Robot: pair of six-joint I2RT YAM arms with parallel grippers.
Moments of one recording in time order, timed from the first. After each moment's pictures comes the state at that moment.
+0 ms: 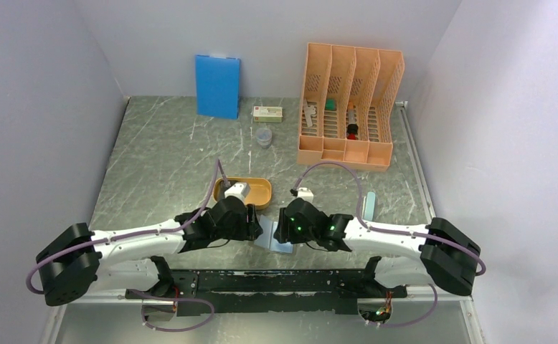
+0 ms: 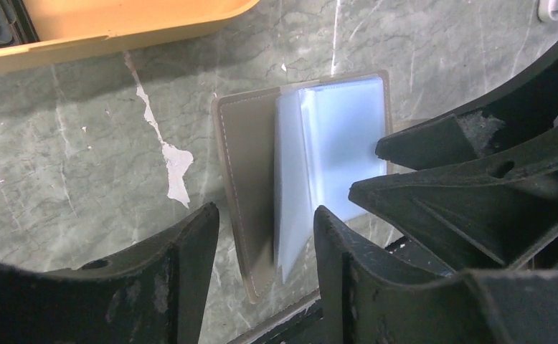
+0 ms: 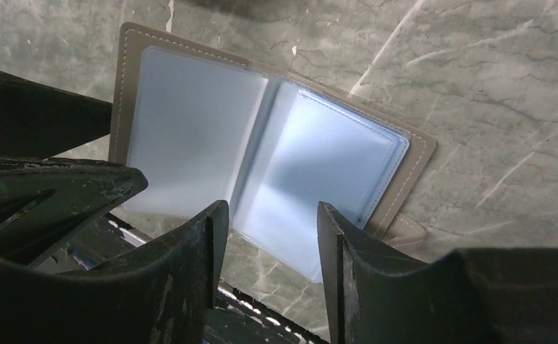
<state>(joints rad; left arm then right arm) -1.03 1.15 0.50 -0.11 -0.16 -0.85 1.05 1.23 0.53 -0.15 0.16 0.86</state>
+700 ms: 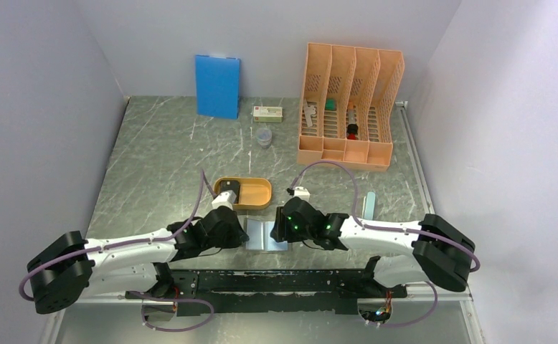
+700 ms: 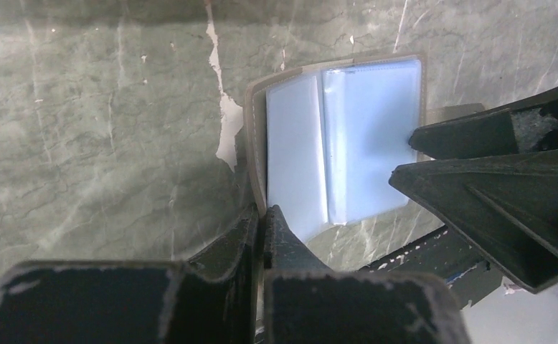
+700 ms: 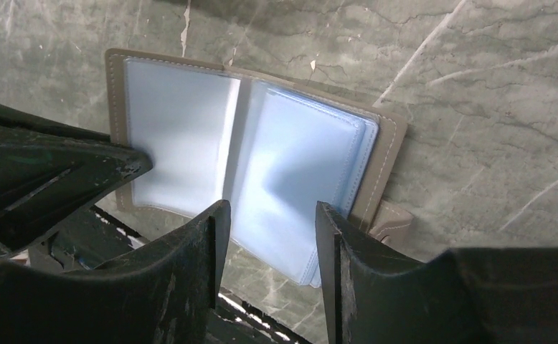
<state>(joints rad) -1.03 1.08 0.36 -0.08 -0.18 -1.00 1.05 1.28 0.54 -0.09 0.14 0.85</state>
